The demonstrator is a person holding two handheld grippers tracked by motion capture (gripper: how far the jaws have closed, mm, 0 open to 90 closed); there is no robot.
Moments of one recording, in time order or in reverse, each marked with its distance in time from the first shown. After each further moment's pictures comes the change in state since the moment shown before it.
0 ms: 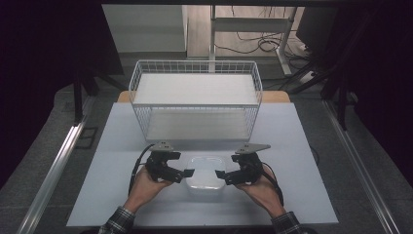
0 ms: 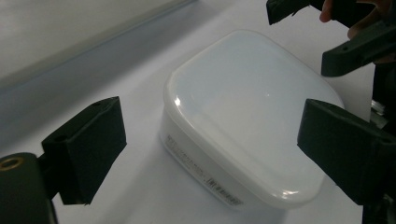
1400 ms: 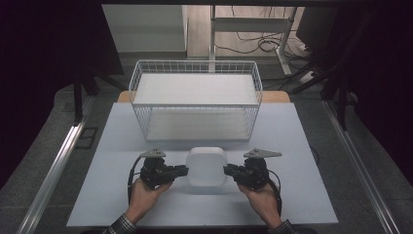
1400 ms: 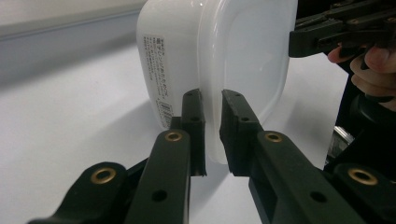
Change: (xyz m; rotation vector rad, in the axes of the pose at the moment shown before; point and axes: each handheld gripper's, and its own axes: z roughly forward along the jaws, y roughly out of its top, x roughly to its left) left arm -0.017 -0.018 -0.025 -0.081 -0.004 -0.148; right arm 0.014 -0.011 -0.025 -0.088 -0.026 0.175
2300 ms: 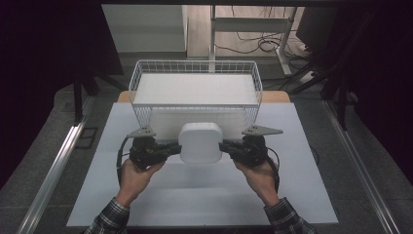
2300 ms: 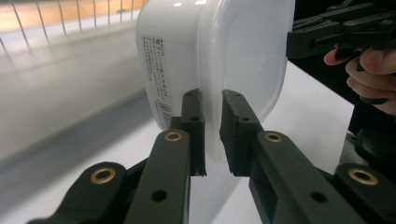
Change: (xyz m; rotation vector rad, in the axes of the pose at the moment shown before) left arm -0.008 0.063 -0.042 -0.093 0.077 0.095; right arm 0.008 0.068 -0.009 -0.116 0.033 -0.097
